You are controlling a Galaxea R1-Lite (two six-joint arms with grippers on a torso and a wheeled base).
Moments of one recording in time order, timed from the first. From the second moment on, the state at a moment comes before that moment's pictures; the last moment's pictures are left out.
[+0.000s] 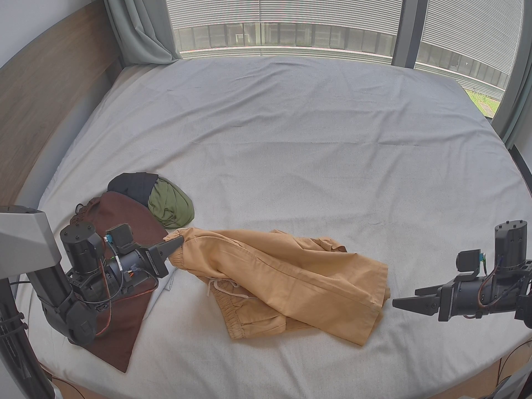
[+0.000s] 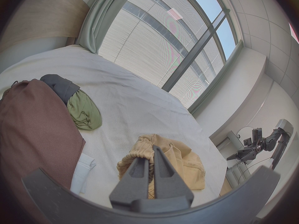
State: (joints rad) left arm -0.19 2.06 -0.36 -1.55 -0.42 -0.40; right arm 0.23 1.47 -0.32 -0.51 0.49 0.22
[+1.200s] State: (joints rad) left arm -0.19 2.07 -0.36 -1.55 -0.42 -0.40; right arm 0.23 1.93 -0.21 -1.05 0.49 0.28
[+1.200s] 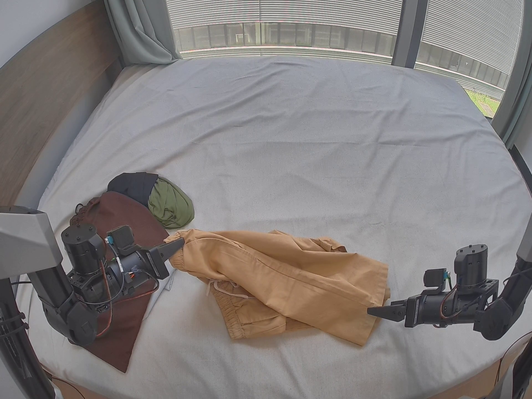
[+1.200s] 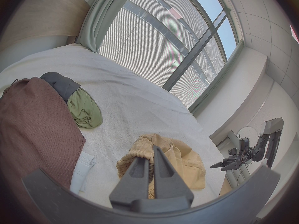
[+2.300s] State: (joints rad) left arm -0.19 2.08 -0.36 -1.55 -0.42 -0.40; right arm 0.29 2.28 -0.15 -1.54 0.49 0.42
